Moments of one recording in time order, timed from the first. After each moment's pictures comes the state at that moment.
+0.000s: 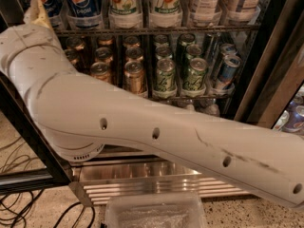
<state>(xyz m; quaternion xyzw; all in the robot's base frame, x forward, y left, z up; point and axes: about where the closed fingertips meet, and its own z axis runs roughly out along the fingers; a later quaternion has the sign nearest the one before) 0.518 0.240 1.078 -0.24 0.58 0.19 0.75</state>
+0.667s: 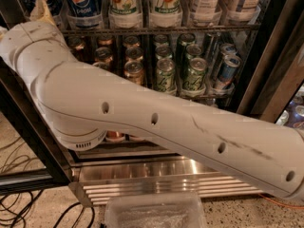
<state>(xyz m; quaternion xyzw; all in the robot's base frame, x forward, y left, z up) 0.537 0.241 1.071 -0.25 0.59 0.18 0.74</state>
